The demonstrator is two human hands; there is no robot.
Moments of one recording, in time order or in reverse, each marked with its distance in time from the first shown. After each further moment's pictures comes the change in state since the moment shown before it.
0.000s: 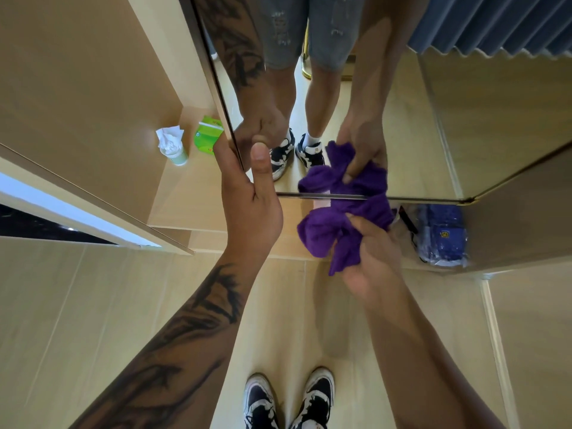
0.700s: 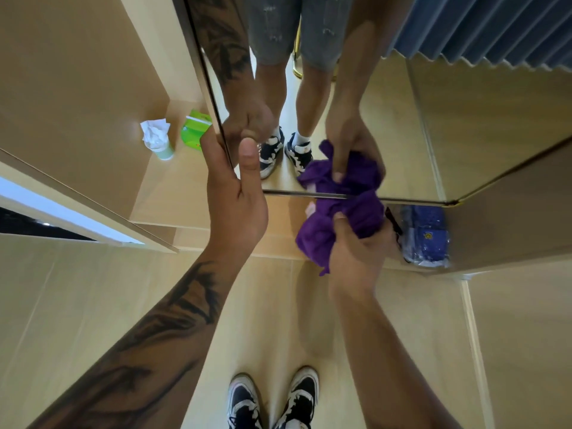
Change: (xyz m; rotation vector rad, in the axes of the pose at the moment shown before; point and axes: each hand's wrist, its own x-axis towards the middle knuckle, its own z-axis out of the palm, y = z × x) left_hand 0.003 -0.010 -0.002 0.021 -0.045 -0.001; right_hand -0.005 0.014 0.001 -0.369 0.175 -0.404
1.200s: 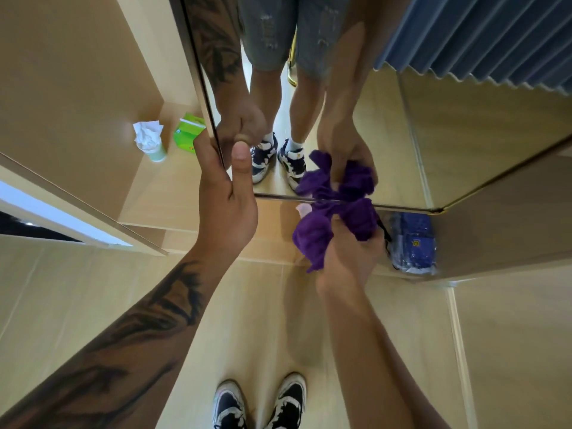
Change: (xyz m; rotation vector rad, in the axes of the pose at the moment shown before) left_hand 0.001 -0.001 -0.004 0.008 -0.053 0.002; right_hand 0.005 -0.003 0.006 0.062 0.101 0.095
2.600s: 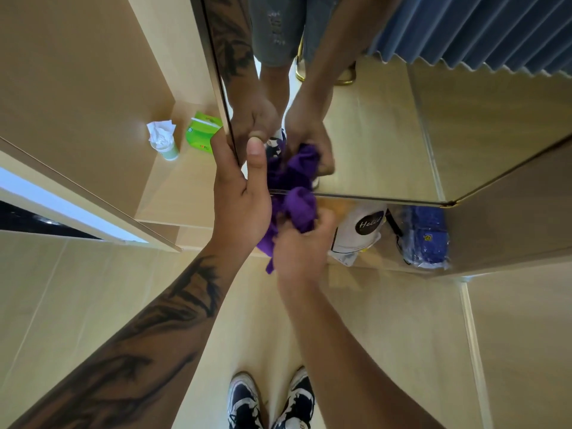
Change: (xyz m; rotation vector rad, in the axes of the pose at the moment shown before) left_hand -0.004 0.009 -0.006 0.010 -0.037 -0.090; right_hand -0.060 0.029 0.036 -0.204 -0.239 -0.013
